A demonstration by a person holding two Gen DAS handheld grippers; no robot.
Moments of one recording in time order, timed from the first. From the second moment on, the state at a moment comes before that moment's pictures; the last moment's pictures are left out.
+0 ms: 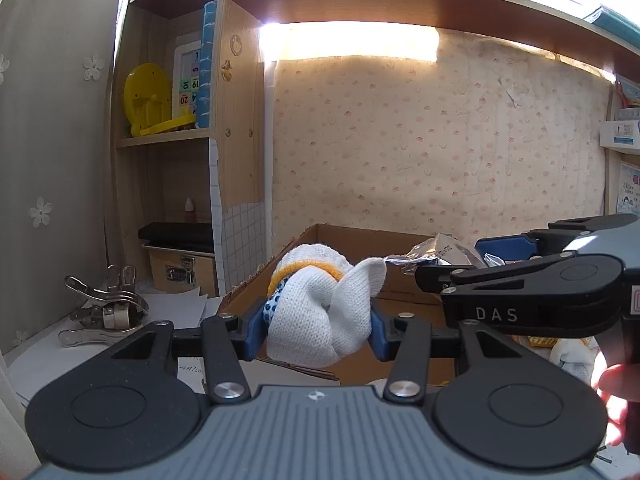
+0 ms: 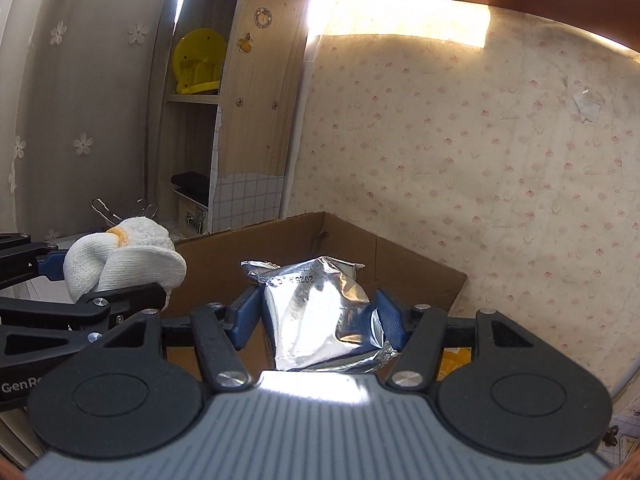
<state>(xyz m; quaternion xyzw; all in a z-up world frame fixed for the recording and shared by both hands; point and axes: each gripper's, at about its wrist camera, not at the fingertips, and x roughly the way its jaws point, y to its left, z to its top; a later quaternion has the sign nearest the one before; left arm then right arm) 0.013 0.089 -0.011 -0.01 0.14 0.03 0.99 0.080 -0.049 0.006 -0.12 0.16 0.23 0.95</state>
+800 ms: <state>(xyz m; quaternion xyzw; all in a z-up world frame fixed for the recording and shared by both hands) 0.040 0.087 -0.014 0.00 0.16 0.03 0.99 0.121 -0.042 -0.003 -0.12 0.19 0.23 0.95</state>
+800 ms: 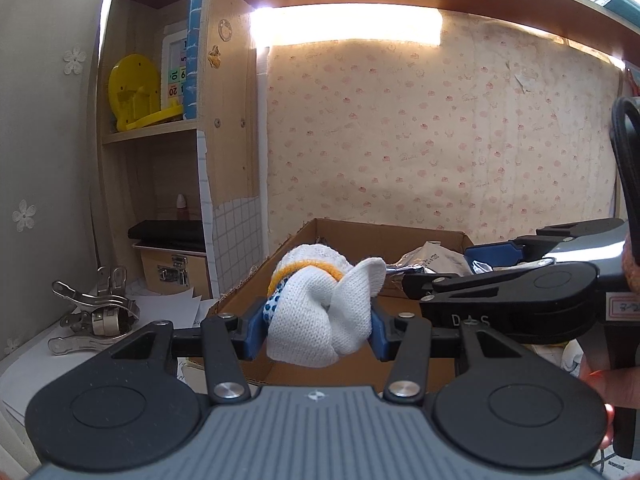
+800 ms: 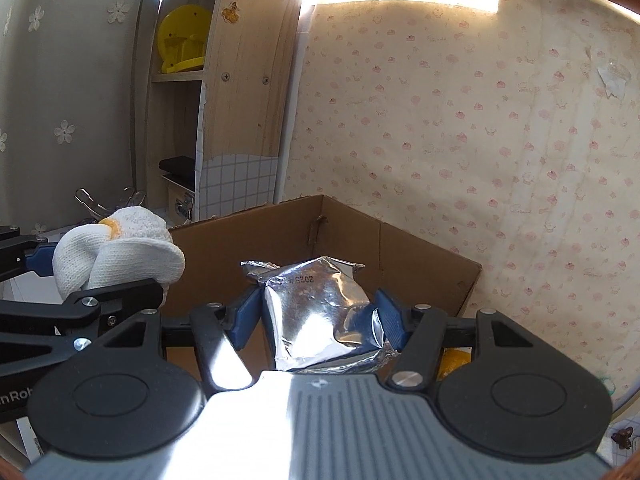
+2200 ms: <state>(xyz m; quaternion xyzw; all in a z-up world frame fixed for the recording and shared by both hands) 0.039 0.050 -0.007 0.00 0.16 0.04 0.99 0.078 -0.119 0.011 -0.09 0.15 0.15 0.97</state>
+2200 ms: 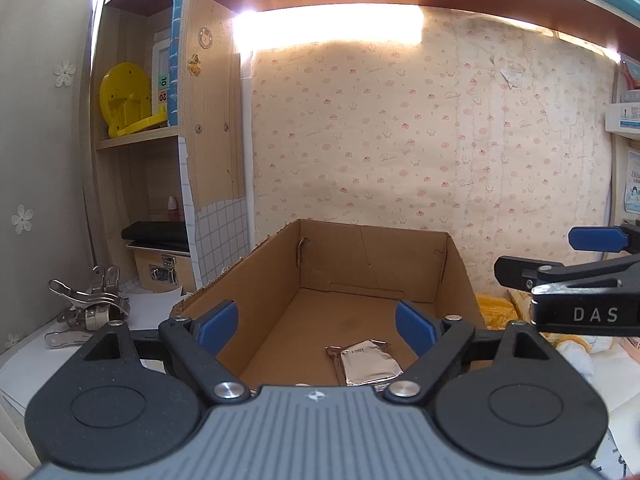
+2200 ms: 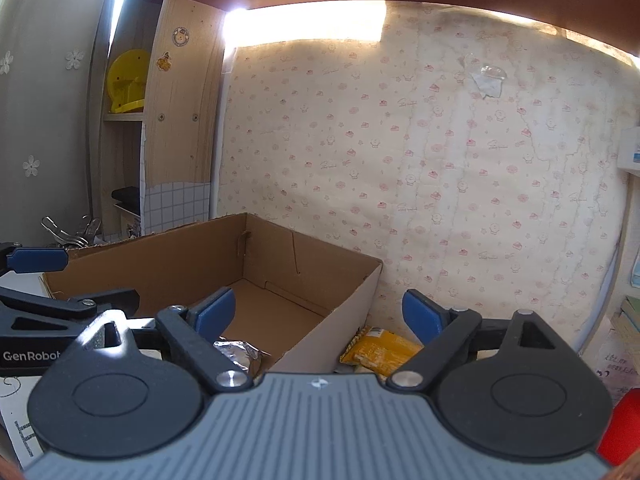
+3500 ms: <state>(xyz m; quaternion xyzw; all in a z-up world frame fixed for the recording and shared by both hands) 0.031 -0.105 -0.046 0.02 0.18 -0.12 0.98 0.048 -0.284 -0.058 -0.04 0.22 -0.03 0.98</state>
